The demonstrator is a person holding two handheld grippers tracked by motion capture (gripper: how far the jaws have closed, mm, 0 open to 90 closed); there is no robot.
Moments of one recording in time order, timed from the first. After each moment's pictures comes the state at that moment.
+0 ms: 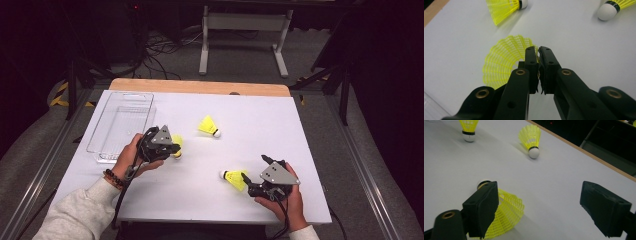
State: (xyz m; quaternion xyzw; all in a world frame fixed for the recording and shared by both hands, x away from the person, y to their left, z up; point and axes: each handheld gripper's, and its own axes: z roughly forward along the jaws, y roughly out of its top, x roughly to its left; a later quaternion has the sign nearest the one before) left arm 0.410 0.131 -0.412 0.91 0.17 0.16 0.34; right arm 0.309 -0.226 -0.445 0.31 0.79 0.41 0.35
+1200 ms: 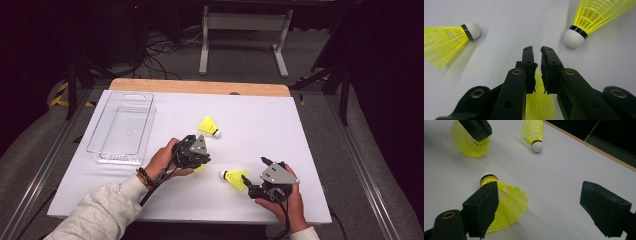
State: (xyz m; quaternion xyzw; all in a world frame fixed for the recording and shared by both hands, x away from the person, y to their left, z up) left arm 0.408 0.050 -0.428 0.93 0.10 0.12 0.33; right arm 0.309 -0.227 -0.449 0.31 0.79 0.40 0.33
